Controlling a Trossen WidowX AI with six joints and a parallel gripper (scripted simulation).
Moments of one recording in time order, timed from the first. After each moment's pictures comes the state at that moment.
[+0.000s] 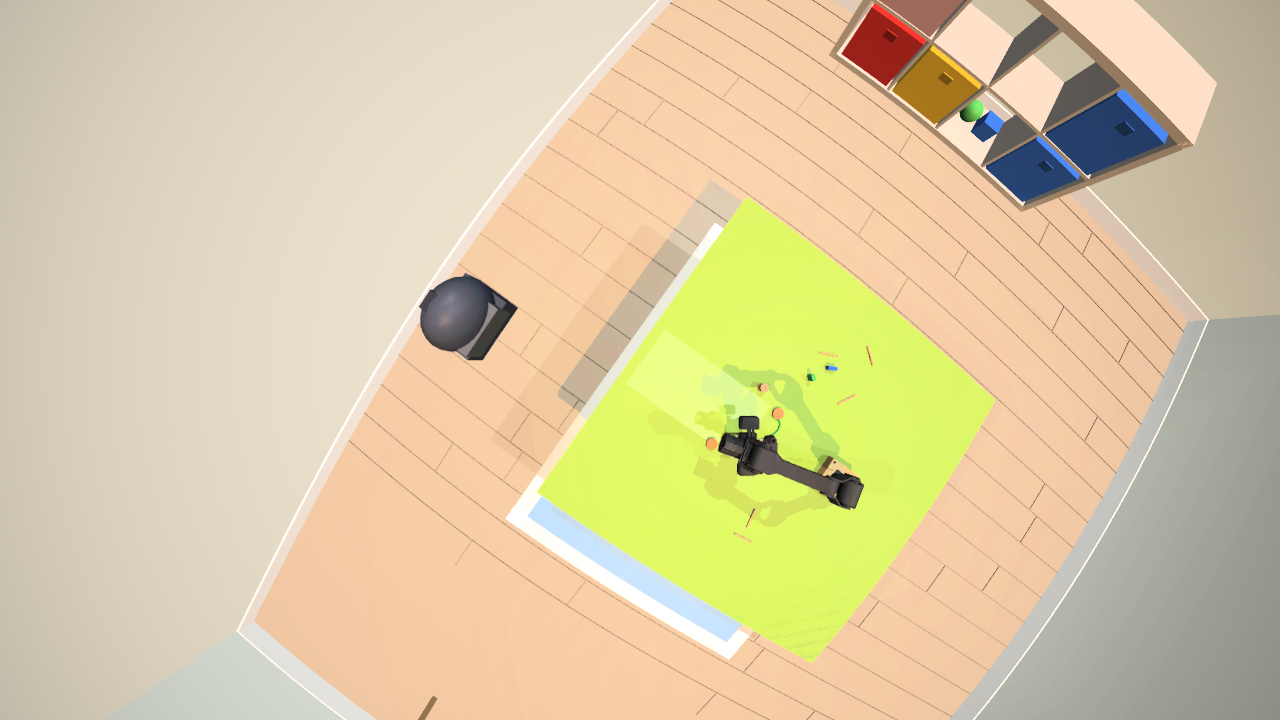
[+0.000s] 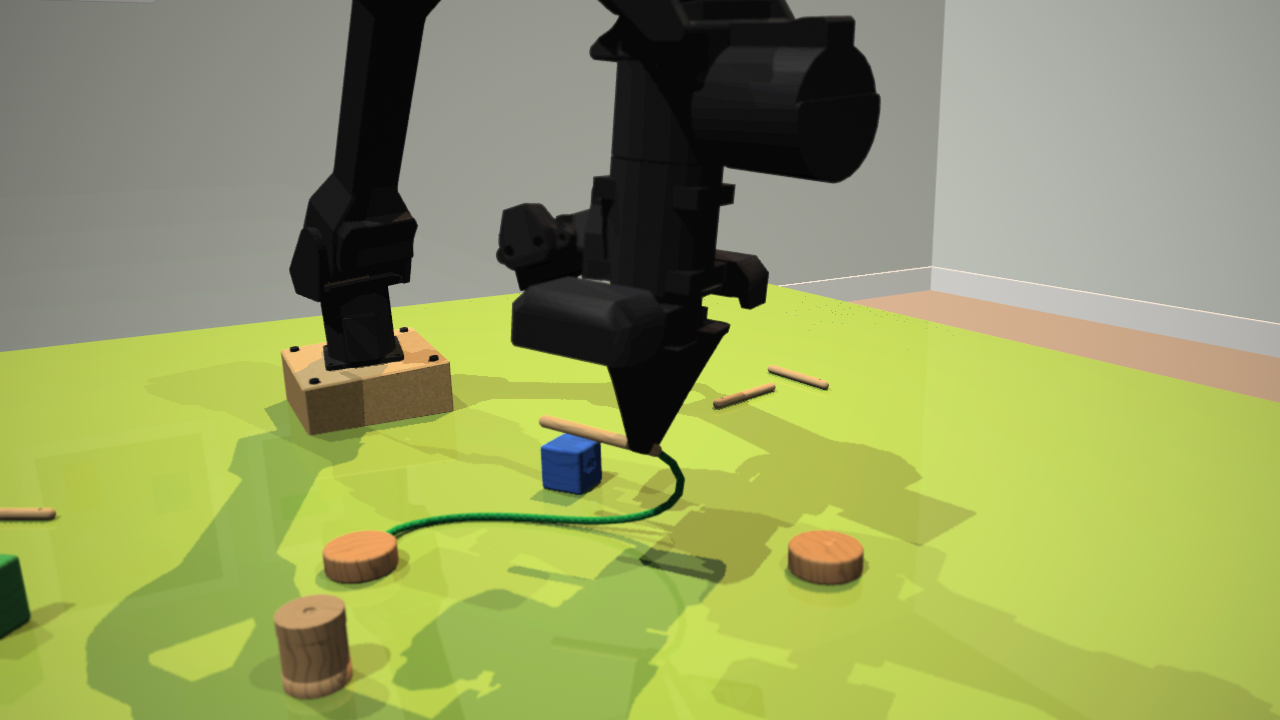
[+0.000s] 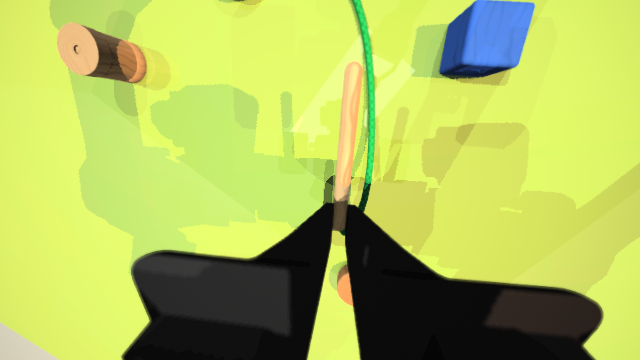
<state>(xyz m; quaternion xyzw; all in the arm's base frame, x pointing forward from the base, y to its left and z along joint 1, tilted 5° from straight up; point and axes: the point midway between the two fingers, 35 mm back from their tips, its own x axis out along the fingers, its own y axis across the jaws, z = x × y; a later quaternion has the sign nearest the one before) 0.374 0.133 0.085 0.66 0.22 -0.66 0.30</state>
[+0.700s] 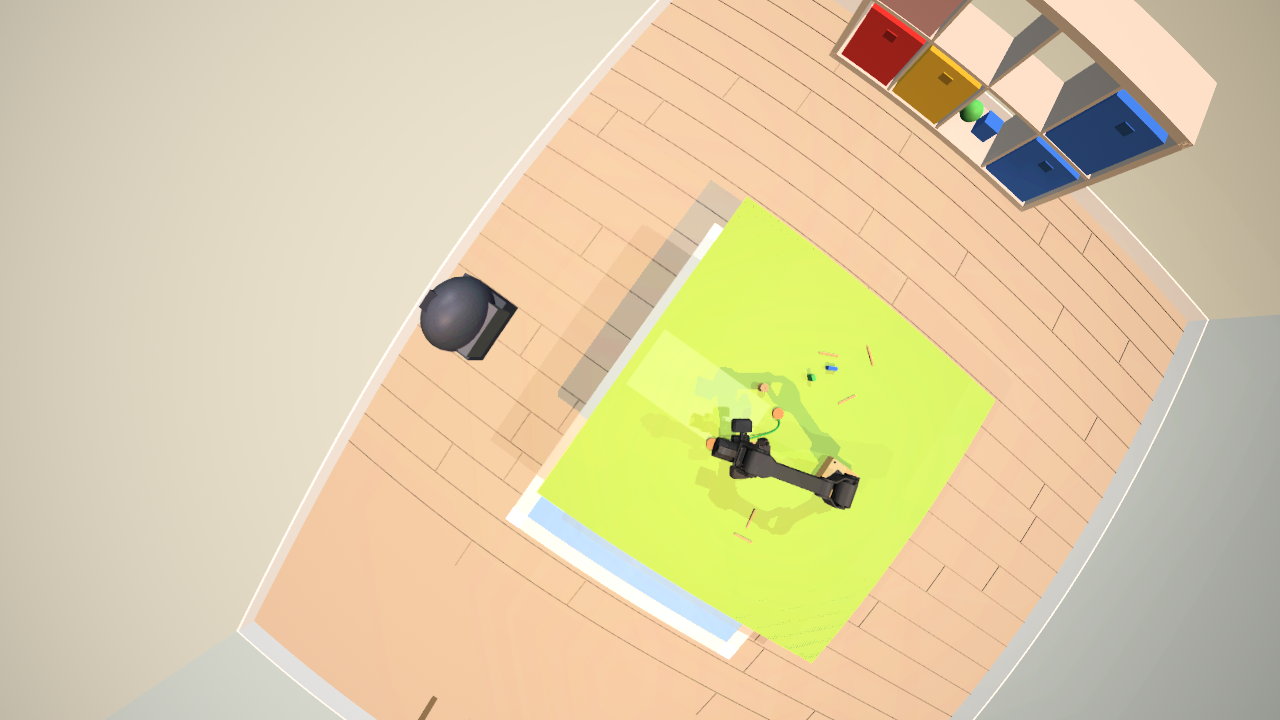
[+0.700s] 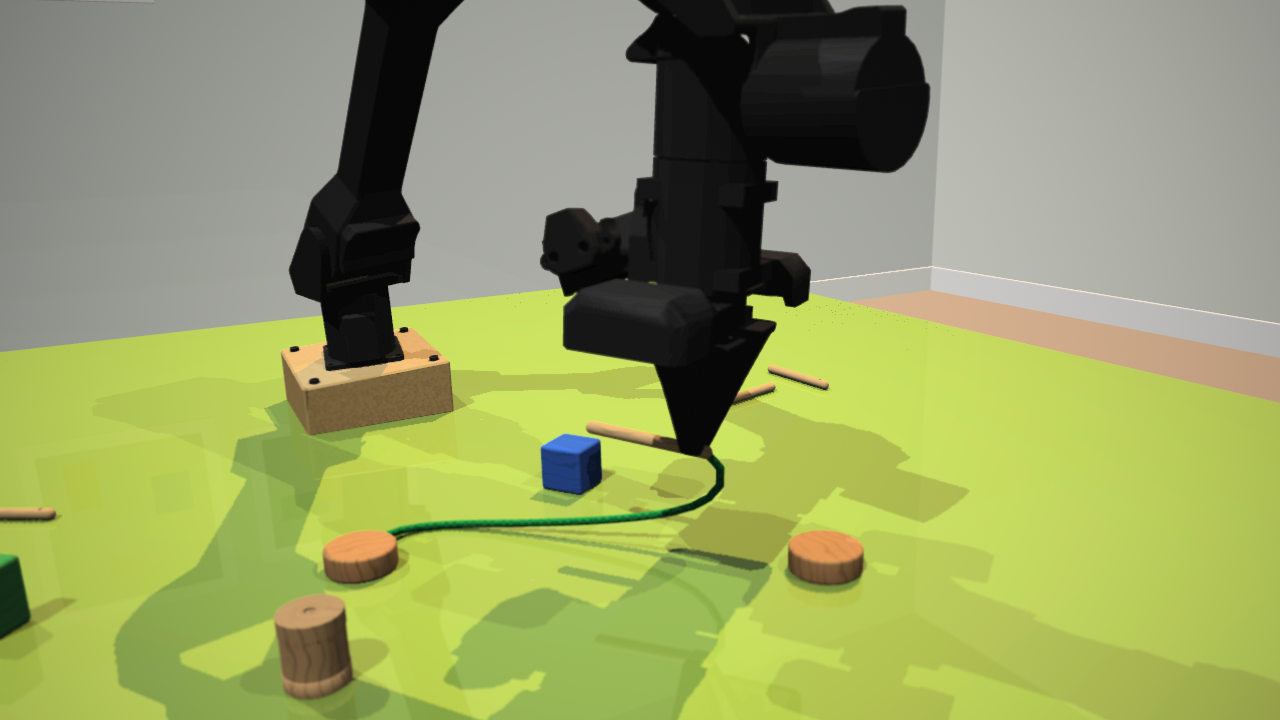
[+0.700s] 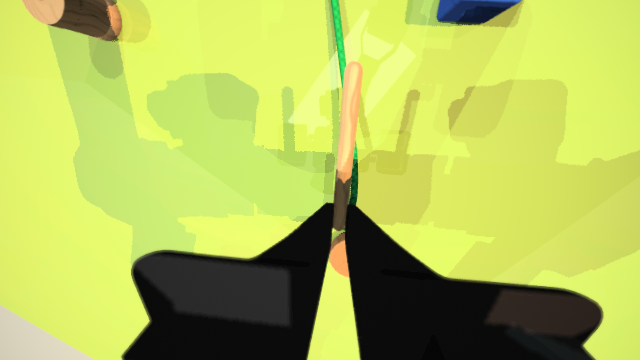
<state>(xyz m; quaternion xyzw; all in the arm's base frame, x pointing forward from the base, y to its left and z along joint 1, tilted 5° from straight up) 0.386 0.157 0.086 0.67 0.22 -0.64 0.29</state>
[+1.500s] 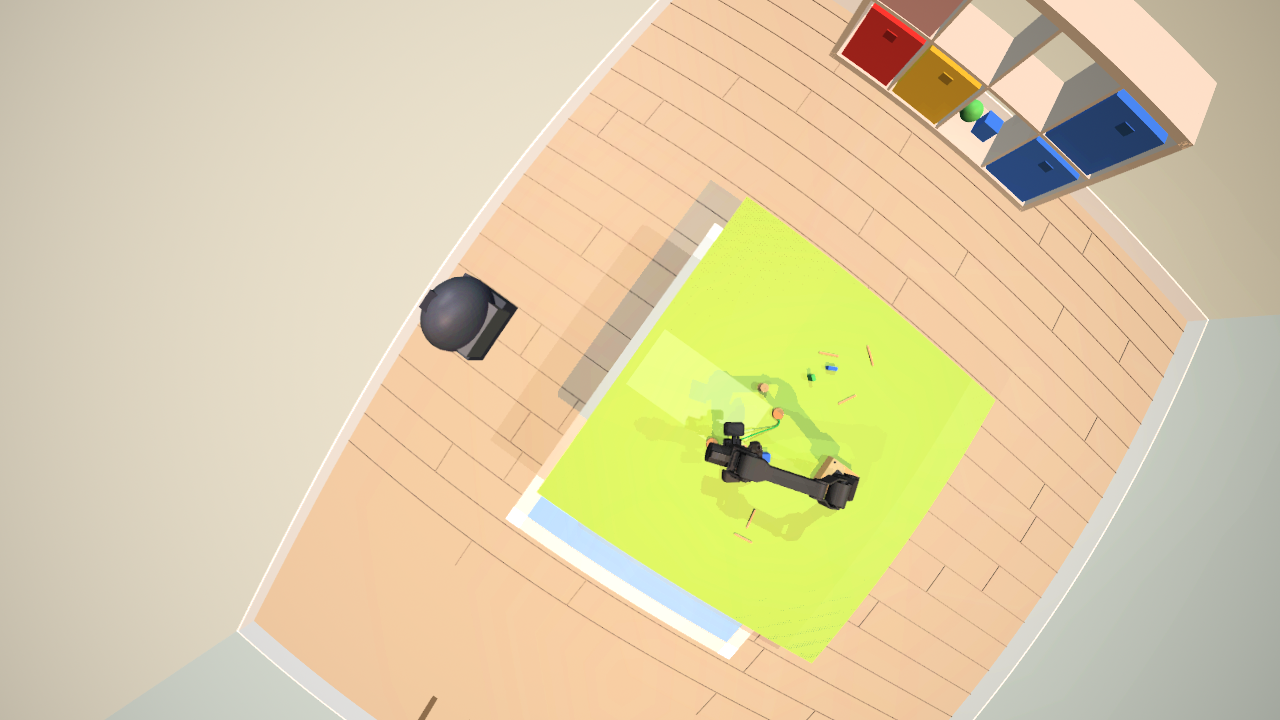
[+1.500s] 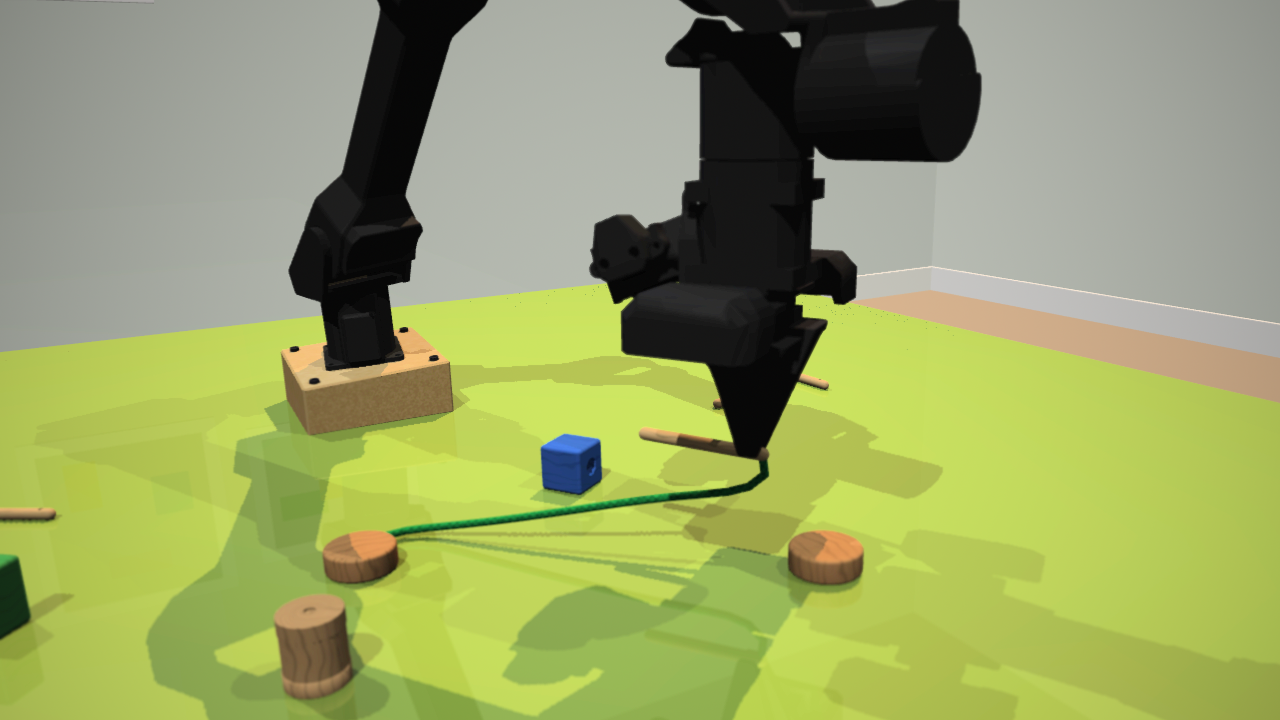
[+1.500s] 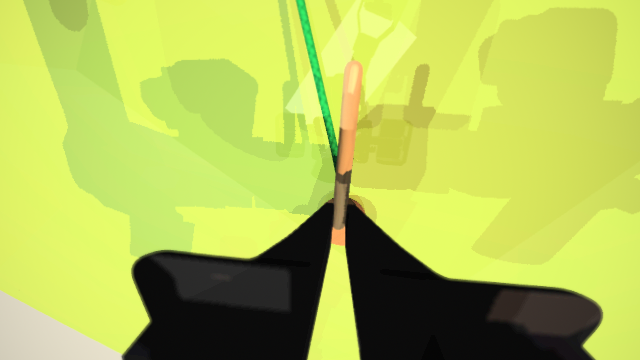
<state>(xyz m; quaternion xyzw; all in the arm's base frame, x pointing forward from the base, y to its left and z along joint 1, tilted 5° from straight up) 0.397 0.183 0.086 0.69 0.23 -0.63 0.28</state>
